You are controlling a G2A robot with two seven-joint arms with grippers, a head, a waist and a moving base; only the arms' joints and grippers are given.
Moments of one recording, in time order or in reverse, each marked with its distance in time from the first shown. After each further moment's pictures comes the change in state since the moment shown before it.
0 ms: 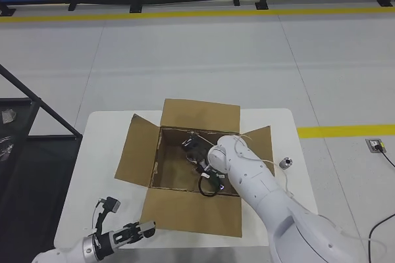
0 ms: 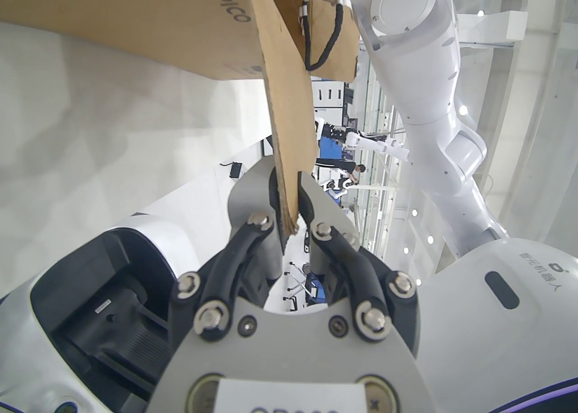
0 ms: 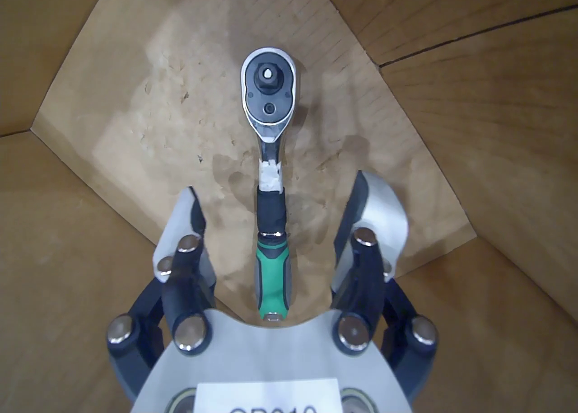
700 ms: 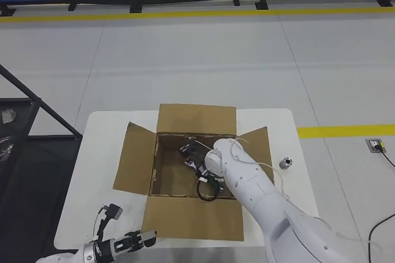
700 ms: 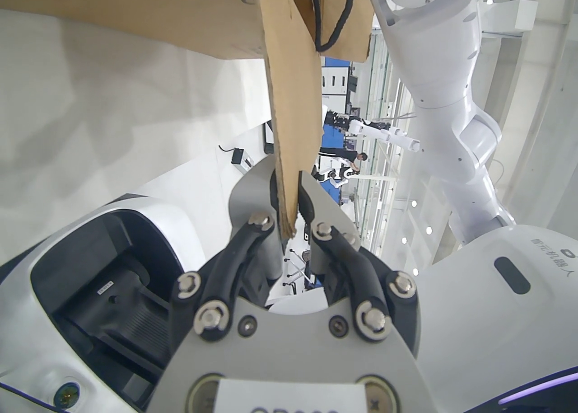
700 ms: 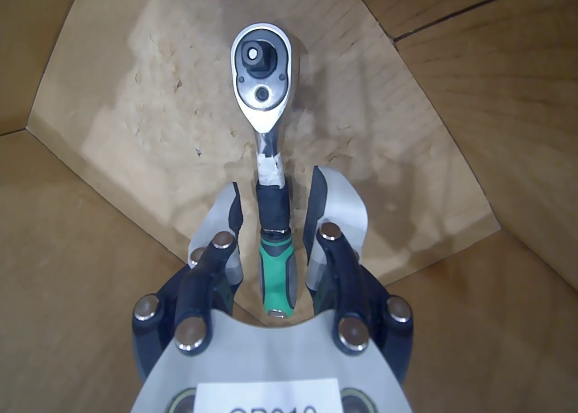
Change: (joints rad) left arm 0.032 0.012 0.014 0.006 0.004 -0.029 -0.035; right arm -0.013 -0.025 0.007 0.016 -0.014 0.018 0.042
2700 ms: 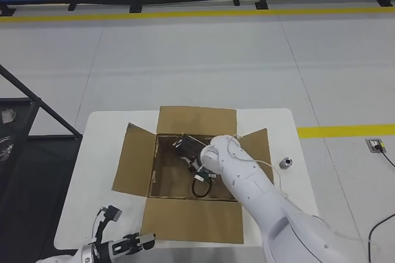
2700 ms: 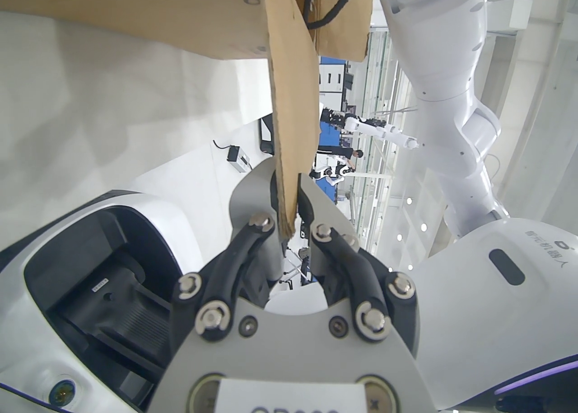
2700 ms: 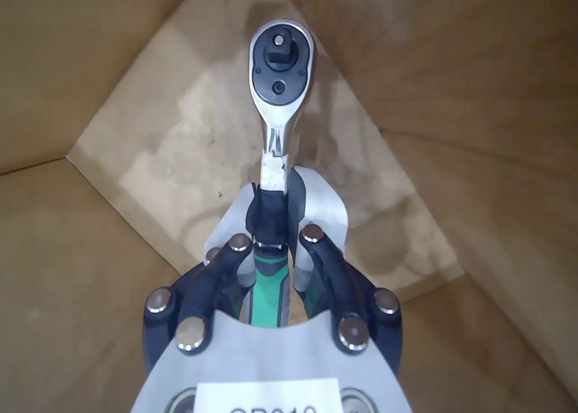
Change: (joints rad) left arm 0.007 0.030 0.014 0.009 -0.041 -0.013 0.012; right arm 0.027 -0.016 0.034 -0.007 -0.049 -0.073 -0.111
